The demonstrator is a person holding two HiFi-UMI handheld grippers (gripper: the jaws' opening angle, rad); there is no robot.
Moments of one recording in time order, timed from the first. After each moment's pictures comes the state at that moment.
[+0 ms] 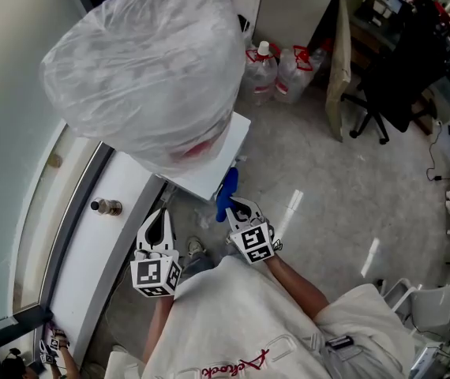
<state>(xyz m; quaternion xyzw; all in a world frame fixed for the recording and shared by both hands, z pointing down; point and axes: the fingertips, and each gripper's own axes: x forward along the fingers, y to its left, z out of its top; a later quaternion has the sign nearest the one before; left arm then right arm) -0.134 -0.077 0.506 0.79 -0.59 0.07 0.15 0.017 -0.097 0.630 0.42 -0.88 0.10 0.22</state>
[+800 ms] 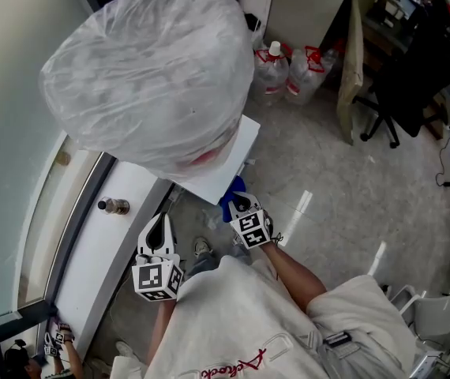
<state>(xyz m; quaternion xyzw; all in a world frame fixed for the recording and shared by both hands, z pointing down) -0.149 -0.081 0.507 0.77 -0.62 0.08 0.16 0.011 -0.136 0.700 0.41 -0.86 0.15 0.28</state>
